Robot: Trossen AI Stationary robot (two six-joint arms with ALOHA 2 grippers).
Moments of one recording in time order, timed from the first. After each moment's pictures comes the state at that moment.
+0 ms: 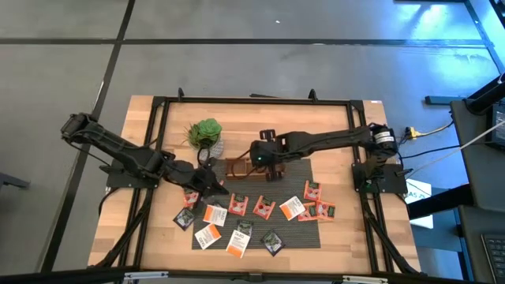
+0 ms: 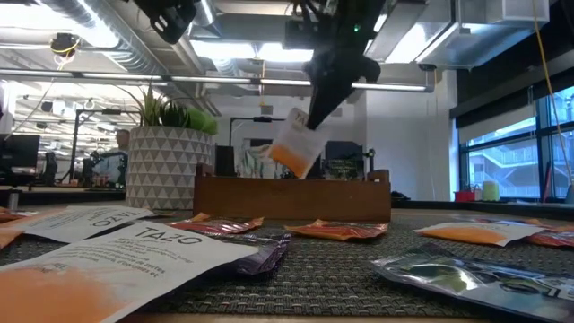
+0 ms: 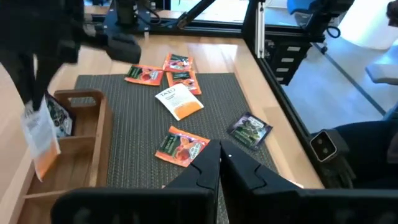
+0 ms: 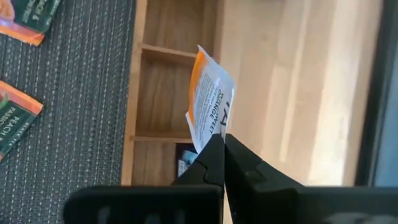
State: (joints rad) left arm -0.36 1.11 0.74 -0.07 -0.15 -0.22; right arm 0.03 1.88 1.55 -0.85 0.28 -0.26
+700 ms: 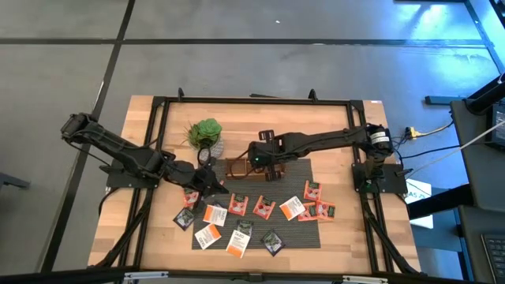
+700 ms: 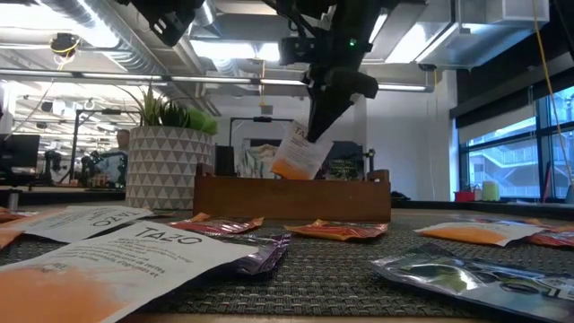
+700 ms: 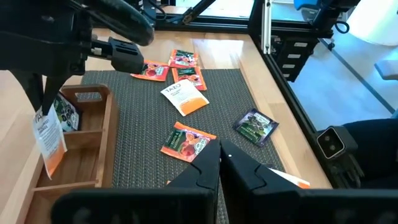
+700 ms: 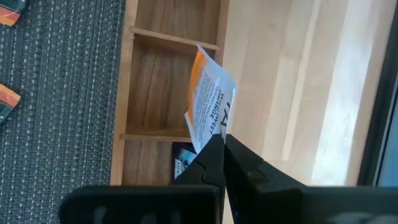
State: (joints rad) left arm -0.36 1.11 0.74 -0.09 -0.17 -0.22; right arm 0.02 1.91 1.55 -0.85 0.29 -0.27
